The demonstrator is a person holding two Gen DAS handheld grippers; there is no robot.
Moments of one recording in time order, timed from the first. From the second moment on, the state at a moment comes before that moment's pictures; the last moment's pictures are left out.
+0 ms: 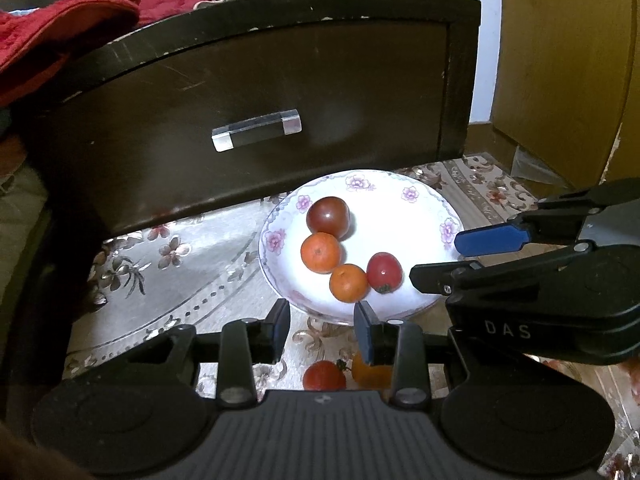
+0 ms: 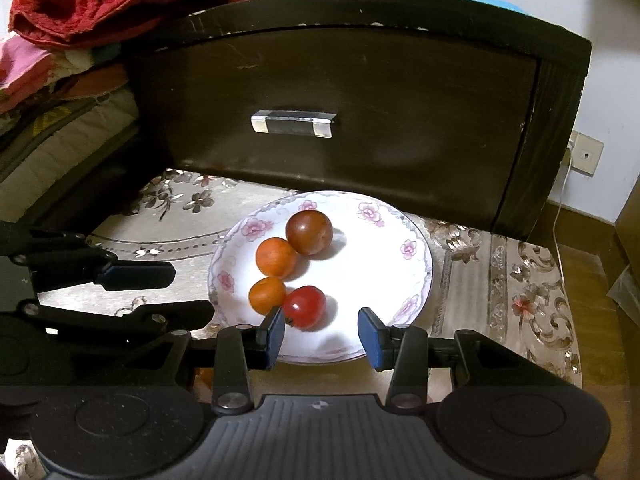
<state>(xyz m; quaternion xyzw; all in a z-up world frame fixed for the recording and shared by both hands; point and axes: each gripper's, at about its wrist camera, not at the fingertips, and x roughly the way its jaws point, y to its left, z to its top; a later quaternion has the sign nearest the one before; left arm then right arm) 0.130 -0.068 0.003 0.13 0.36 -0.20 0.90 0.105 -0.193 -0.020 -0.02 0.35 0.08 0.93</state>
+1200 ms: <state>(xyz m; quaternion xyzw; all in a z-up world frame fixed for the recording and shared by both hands) 0.084 -0.024 -0.025 0.16 0.43 -0.21 0.87 0.068 -0.148 -0.051 -0.05 0.41 0.16 0.89</state>
